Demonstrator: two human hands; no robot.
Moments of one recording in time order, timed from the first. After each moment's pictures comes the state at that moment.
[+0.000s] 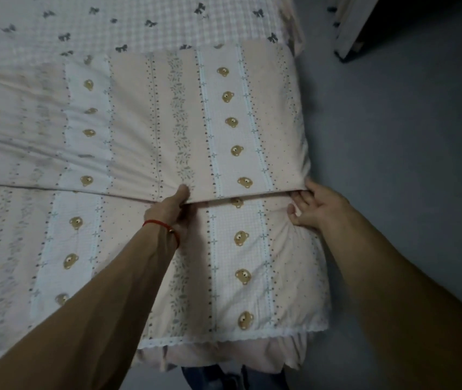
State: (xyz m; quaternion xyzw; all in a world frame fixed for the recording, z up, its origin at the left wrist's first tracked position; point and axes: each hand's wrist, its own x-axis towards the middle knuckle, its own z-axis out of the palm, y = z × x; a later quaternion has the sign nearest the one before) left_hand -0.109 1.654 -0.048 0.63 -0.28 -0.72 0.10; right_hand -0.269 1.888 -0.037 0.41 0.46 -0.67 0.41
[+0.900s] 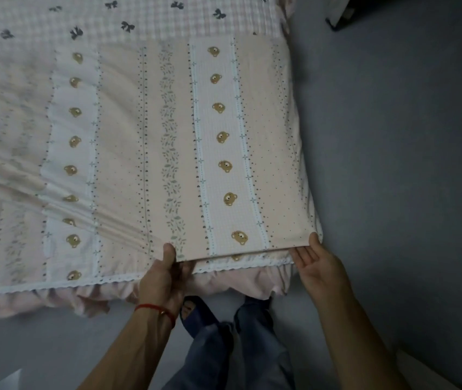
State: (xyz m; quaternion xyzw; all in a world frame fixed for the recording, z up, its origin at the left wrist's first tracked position) left_hand 0.088 1.779 -0.040 0.62 -0.17 -0.75 0.15; right_hand -0.064 2.006 -0.033 0.45 0.41 -0.74 0.28
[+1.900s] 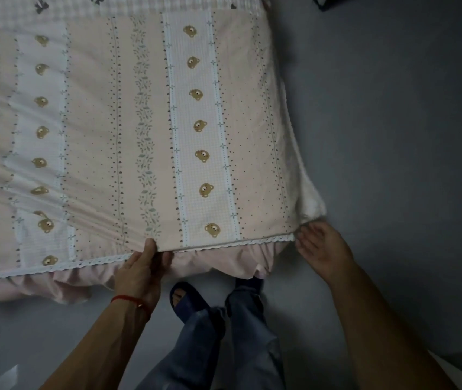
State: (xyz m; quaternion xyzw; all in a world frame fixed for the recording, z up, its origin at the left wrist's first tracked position) left_hand 0.113 1.787 -0.046 0.64 -0.24 -0.72 0.15; right_hand -0.086 2.069 -0.069 0.48 0.49 -0.64 0.35
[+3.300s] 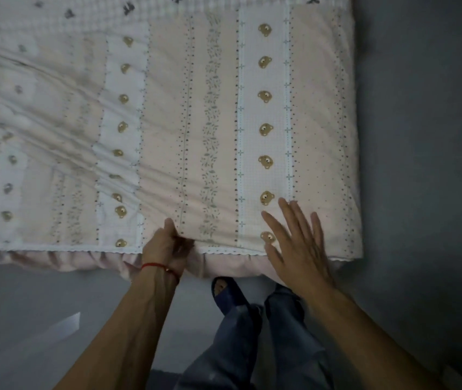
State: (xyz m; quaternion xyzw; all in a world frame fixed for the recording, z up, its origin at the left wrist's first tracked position) left_hand 0.108 1.716 -0.036 0.71 -0.20 -0.65 0.20; right_hand -0.019 1.952 -0.066 -0.40 0.88 -0.18 0.16
